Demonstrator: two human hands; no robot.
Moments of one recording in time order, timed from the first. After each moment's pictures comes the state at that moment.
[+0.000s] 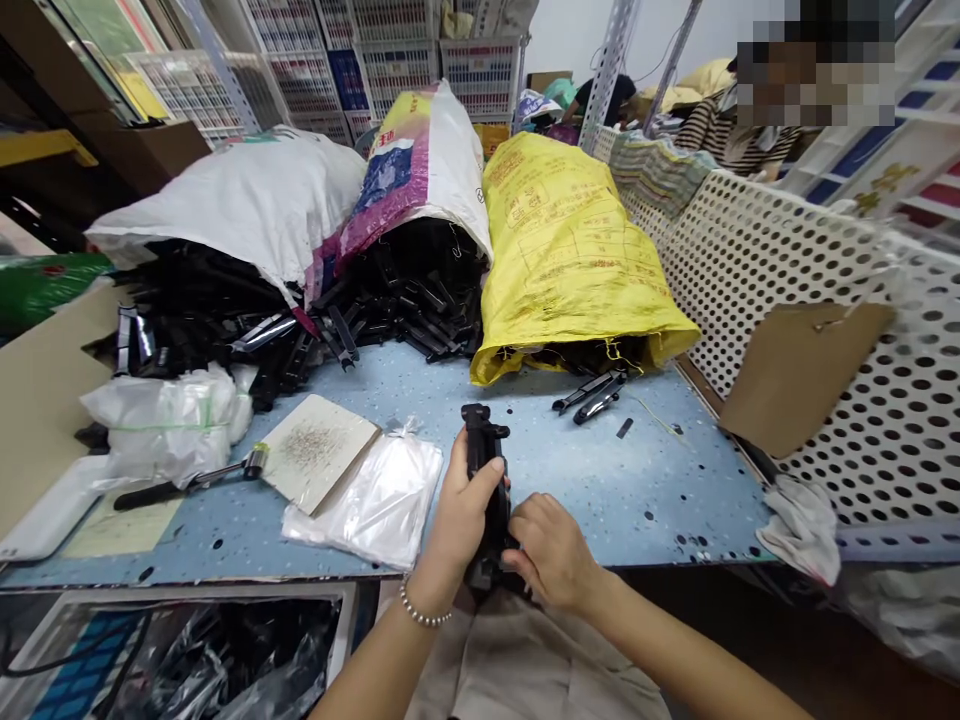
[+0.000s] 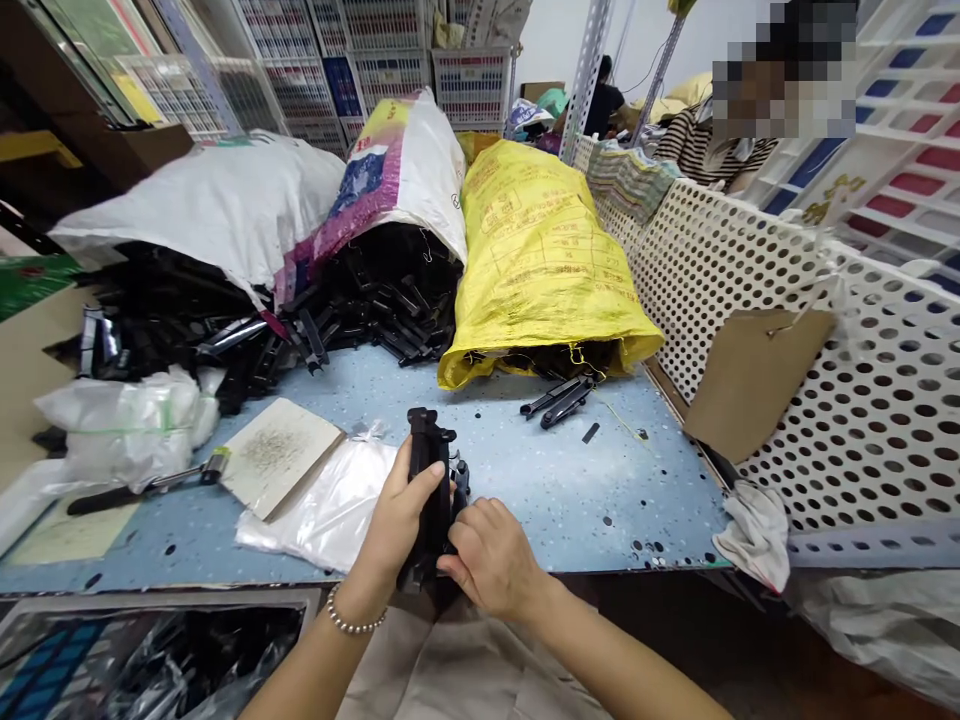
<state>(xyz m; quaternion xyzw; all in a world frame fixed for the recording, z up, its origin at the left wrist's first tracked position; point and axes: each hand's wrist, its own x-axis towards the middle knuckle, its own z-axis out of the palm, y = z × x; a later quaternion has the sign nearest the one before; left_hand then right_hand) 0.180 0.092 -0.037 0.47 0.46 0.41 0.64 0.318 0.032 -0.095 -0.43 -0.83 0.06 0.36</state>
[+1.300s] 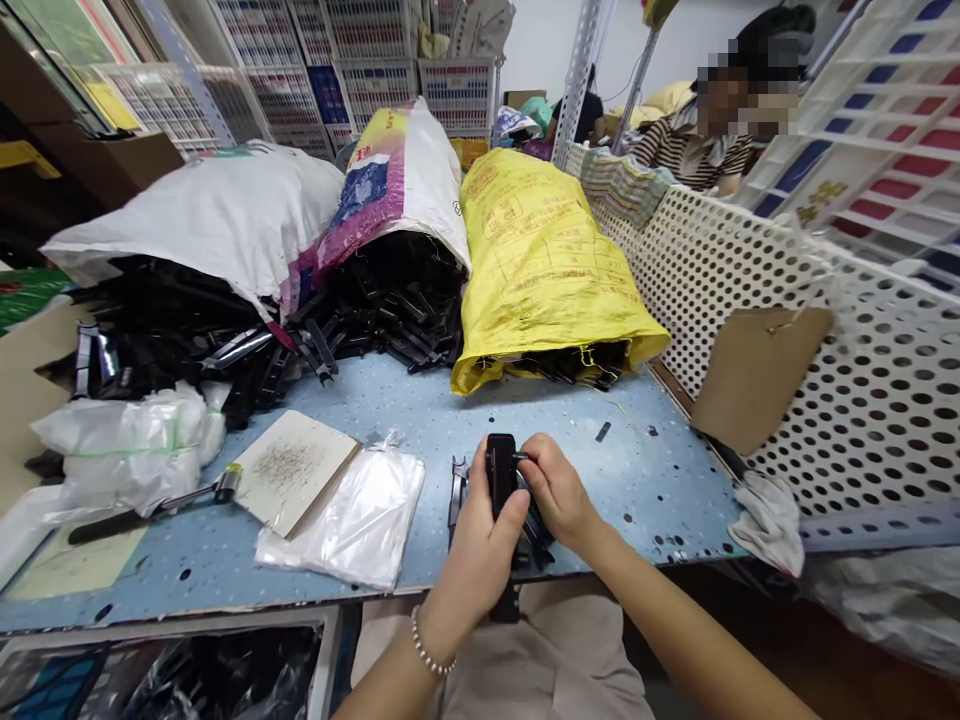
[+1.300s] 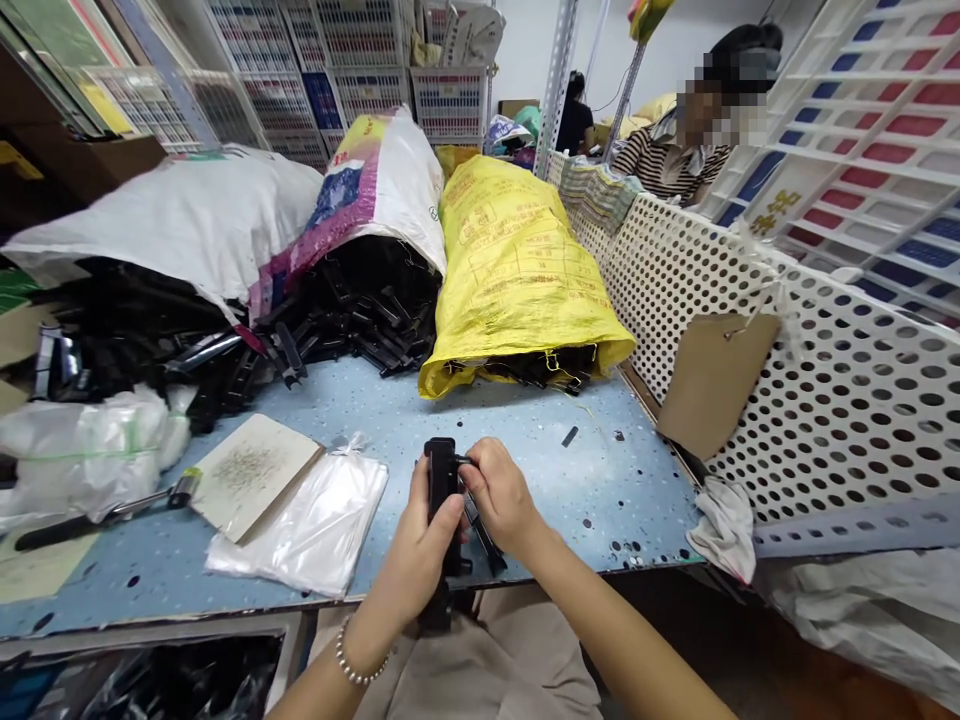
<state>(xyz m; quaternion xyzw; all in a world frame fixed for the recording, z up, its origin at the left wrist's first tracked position) 0.201 0.070 -0.040 0.52 0.43 0.36 0.64 0.354 0.082 -0.061 -0.52 -0.68 0.21 0.47</state>
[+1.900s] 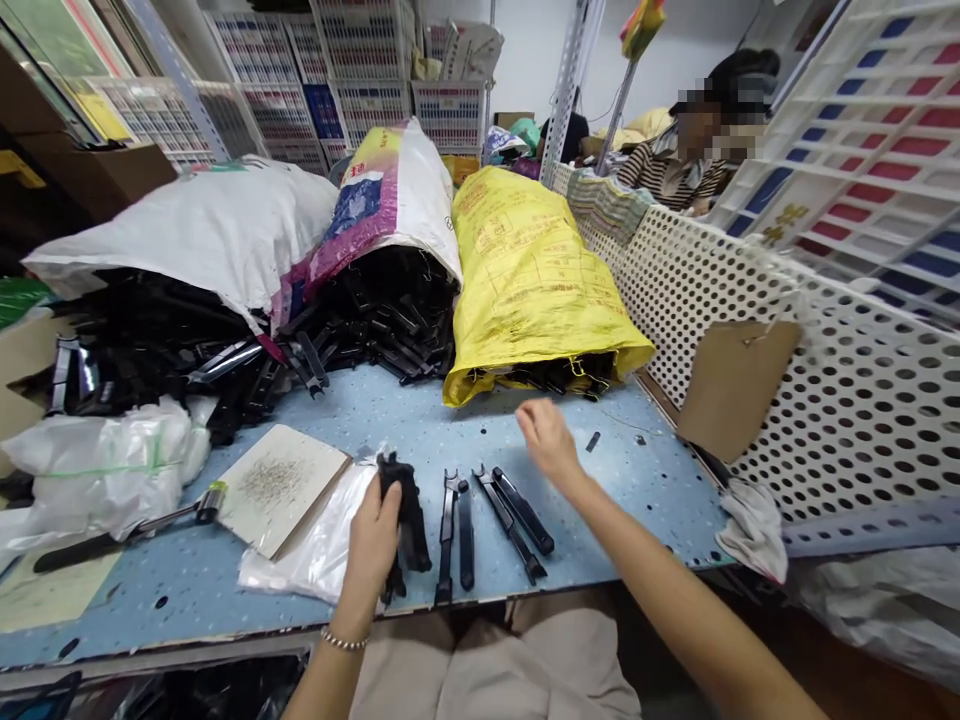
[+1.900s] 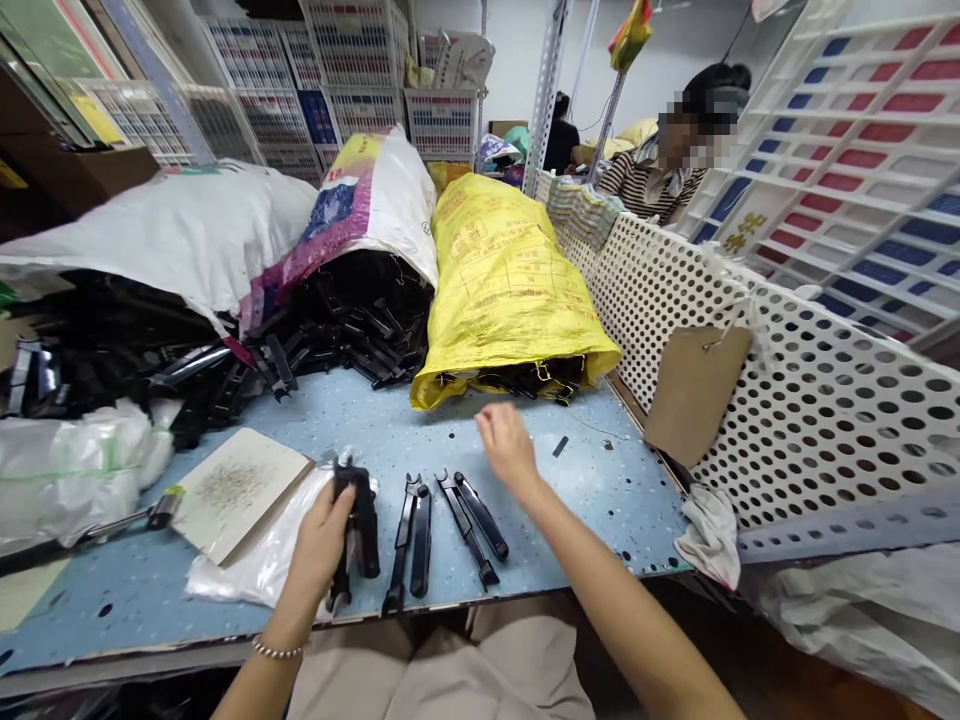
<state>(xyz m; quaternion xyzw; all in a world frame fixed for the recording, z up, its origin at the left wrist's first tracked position) 0.124 0.122 -0.100 0.54 0.61 0.39 0.43 0.387 0.145 -0.095 -0.69 -0.65 0.04 0.32</state>
